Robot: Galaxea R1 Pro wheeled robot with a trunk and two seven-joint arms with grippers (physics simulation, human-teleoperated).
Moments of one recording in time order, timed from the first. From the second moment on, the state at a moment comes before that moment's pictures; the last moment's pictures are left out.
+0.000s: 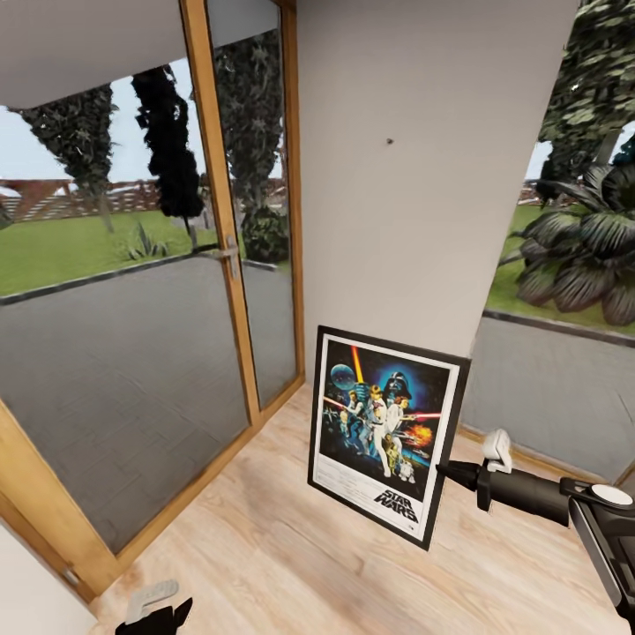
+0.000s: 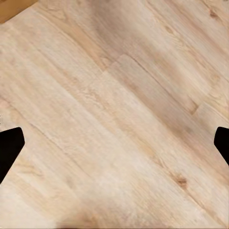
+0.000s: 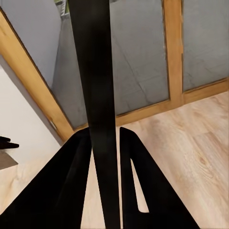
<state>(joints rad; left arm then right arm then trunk) -0.37 0.18 -0.07 -0.21 0.43 -0.14 -0.29 -0.34 -0.33 -0.22 -1.30 -0.07 0.37 1.21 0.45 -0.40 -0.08</state>
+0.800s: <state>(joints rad) -0.37 0.18 -0.07 -0.21 0.42 -0.15 -0.30 -0.34 -0.33 -0.22 -1.30 -0.07 0.37 1.21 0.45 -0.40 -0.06</state>
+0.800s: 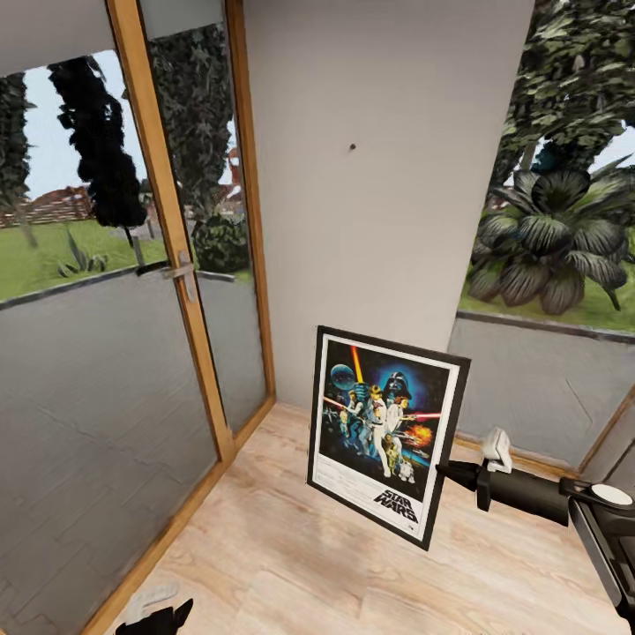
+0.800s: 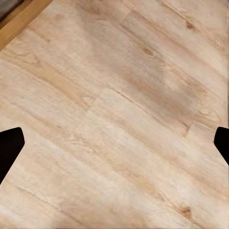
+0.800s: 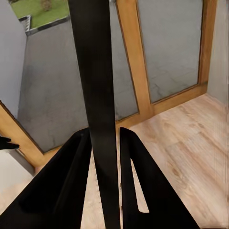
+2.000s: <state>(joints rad) -0.37 0.18 -0.07 -0.21 0.42 -0.15 -0.30 -0.34 -0.33 -0.22 -1.30 -0.07 0.37 1.21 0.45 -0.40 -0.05</state>
